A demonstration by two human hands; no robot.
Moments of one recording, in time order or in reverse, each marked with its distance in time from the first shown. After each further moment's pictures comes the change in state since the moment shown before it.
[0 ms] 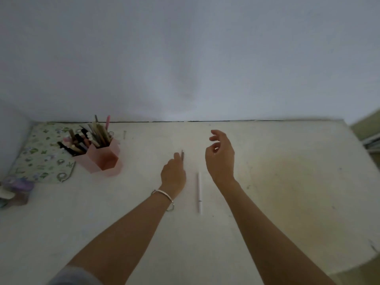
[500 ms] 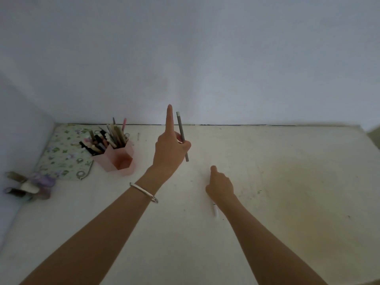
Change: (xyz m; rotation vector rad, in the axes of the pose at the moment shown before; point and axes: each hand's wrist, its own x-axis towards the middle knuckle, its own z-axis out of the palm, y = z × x) left_hand -0.003 -0.002 -0.105 -0.575 0.323 0.177; right_hand -0.037 0.037 0.027 -0.747 -0.586 0.170
